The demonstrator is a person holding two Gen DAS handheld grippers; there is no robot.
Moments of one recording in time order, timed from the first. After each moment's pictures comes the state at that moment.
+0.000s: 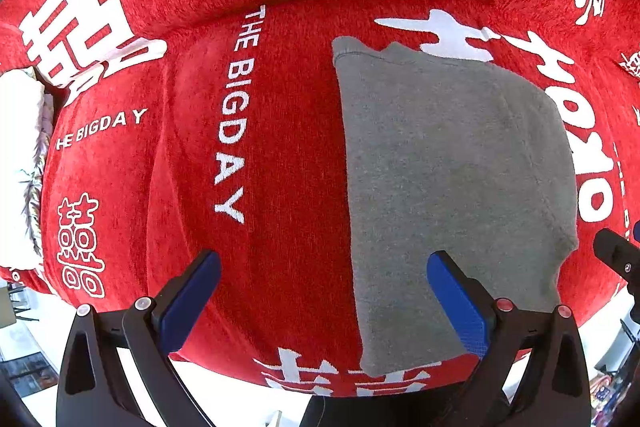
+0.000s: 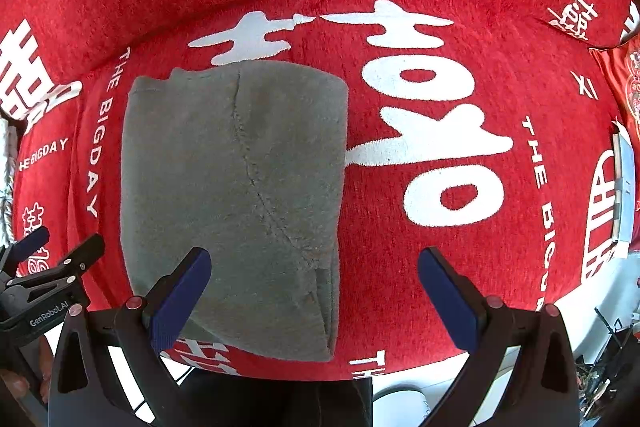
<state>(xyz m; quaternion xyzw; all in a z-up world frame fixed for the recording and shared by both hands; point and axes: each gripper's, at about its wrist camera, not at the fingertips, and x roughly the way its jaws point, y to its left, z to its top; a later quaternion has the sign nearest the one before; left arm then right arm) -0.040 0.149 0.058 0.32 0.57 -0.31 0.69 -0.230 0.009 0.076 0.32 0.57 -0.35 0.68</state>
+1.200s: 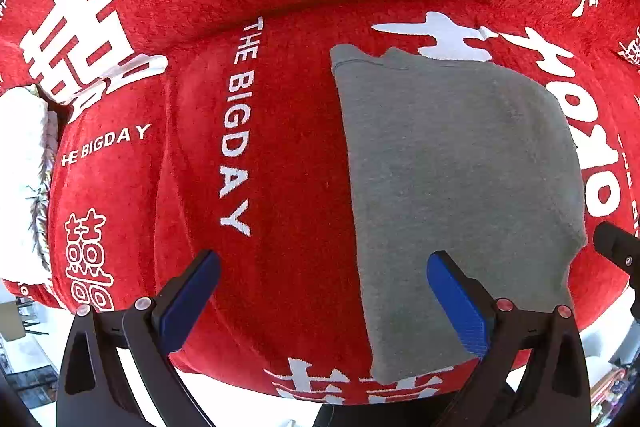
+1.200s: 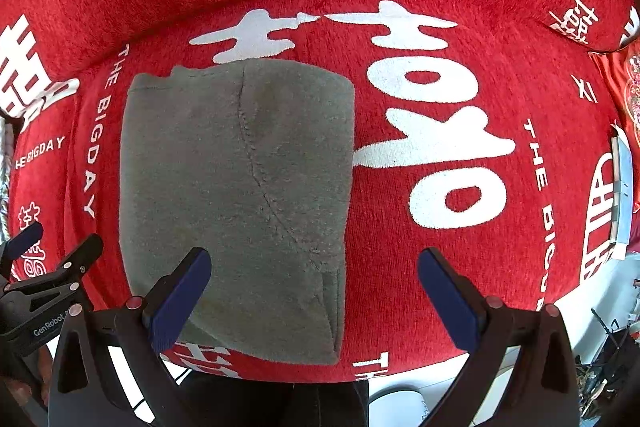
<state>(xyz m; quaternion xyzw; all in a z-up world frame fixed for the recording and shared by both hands) -0.043 0.144 0.058 0.33 0.55 -0.32 0.70 -0.222 0.011 0.074 0.31 0.57 -0.35 0.67</state>
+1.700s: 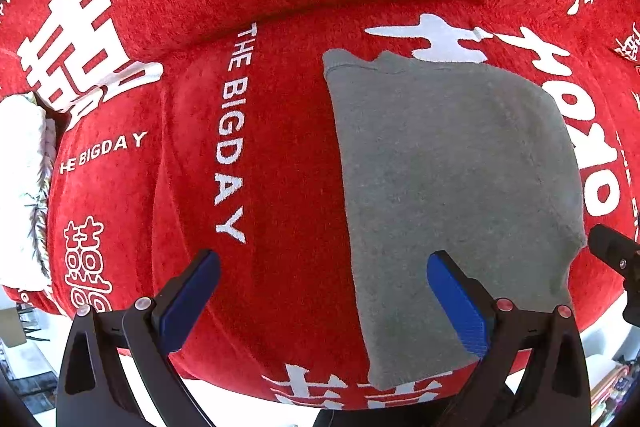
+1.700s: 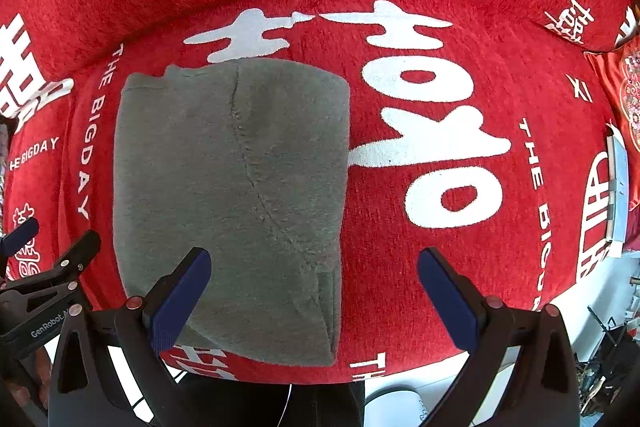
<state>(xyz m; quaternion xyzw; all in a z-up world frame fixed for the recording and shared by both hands) -0.047 0.139 0.057 0.33 0.54 -0.32 0.70 -0.221 0.012 0.071 0.30 0.58 -0.36 0.67</state>
